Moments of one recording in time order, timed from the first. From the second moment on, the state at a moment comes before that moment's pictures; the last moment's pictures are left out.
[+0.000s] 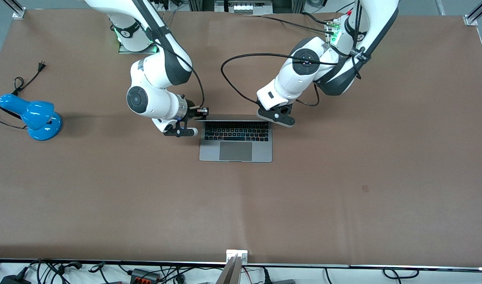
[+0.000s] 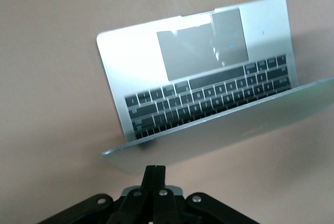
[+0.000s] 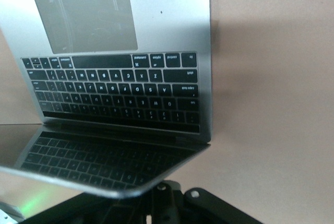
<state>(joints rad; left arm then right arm) -0.02 0.38 -0.69 -1.98 0.08 2.38 -0.47 0.58 0.39 -0.06 -1.95 0.57 2.17 0.23</state>
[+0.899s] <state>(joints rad) -0.02 0.57 -0.64 -1.89 0.26 2.55 -0.47 0.56 0.59 -0.06 -1.80 0.57 2.17 0.23</state>
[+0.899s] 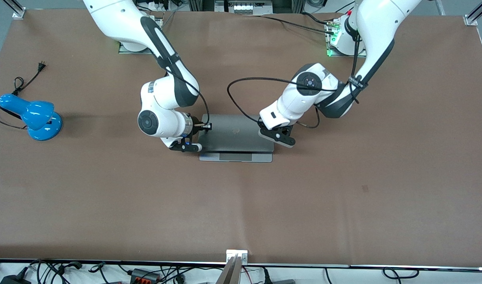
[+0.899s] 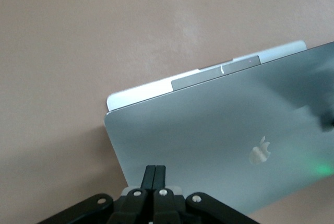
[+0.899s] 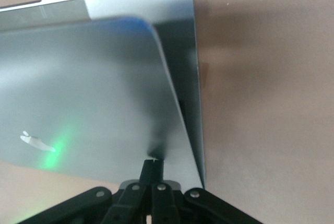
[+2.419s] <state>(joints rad) -0.12 0.72 -0.49 -1.85 0.28 2.76 -0.47 0.56 0.68 -0.06 -1.74 0.57 2.20 0.23</state>
